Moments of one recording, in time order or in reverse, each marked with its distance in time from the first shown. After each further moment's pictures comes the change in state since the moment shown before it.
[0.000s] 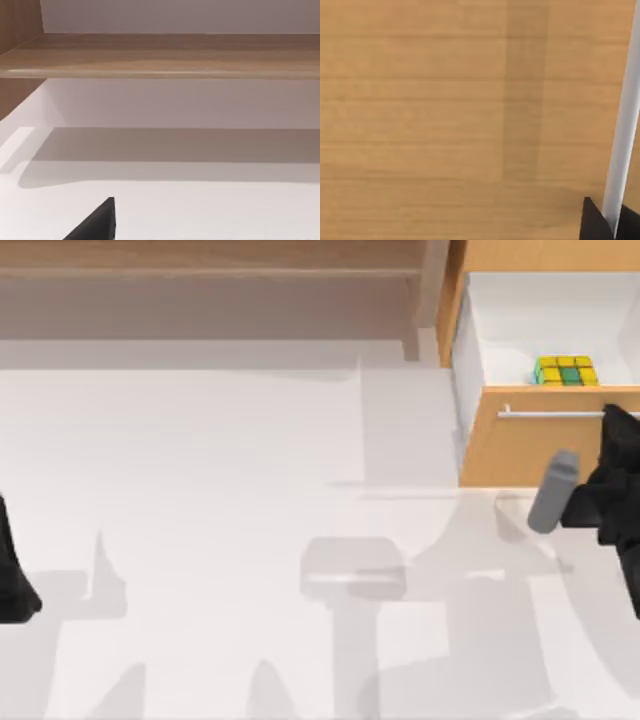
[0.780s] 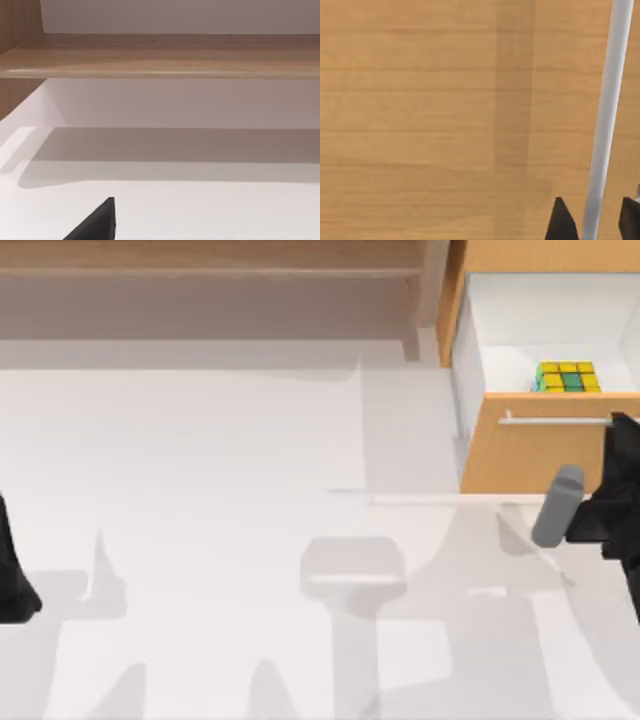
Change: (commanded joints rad) left arm 0.000 0.000 0.000 0.000 0.000 0.000; right arm 0.021 -0.020 -0.061 0.048 0.020 0.001
